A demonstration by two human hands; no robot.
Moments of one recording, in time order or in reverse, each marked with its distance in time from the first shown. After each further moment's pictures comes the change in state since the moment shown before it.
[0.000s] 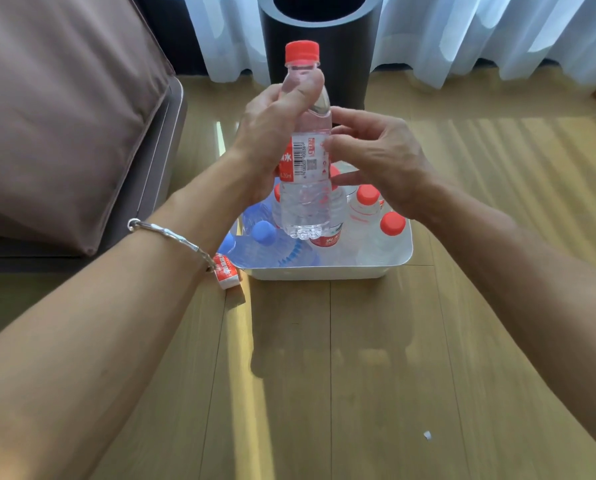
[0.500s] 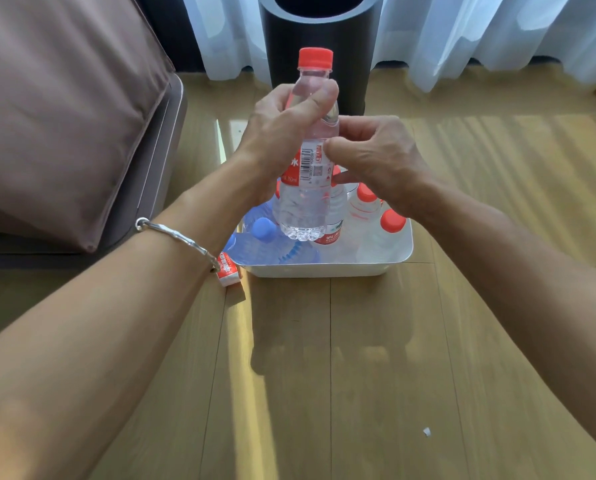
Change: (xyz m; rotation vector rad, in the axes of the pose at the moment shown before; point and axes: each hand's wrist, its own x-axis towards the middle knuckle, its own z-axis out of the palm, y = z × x) left_hand -0.003 -0.004 0.006 0.118 0.014 0.049; right_hand 0.000 0.001 0.006 -0.112 0.040 -0.009
